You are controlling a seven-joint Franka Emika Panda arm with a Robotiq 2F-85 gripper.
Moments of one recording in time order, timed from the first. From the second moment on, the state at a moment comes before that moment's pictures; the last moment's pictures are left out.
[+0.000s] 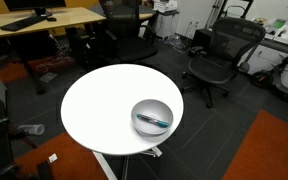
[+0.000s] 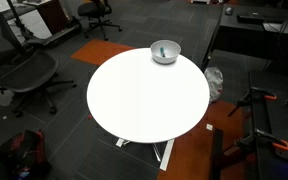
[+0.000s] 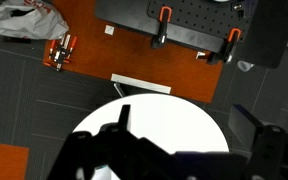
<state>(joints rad) -0.05 -0.59 -0.32 -2.36 -0.15 1.63 -0.55</state>
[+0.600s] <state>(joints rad) -0.05 -0.59 -0.32 -2.36 -0.14 1.64 -0.55</state>
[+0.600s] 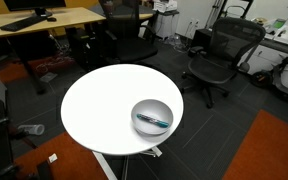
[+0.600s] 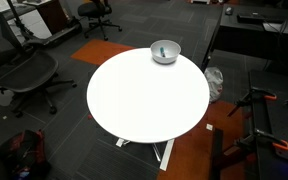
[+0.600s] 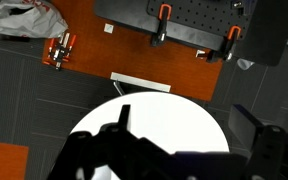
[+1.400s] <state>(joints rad) -0.07 -0.48 -0.32 -2.34 -0.05 1.89 -0.34</state>
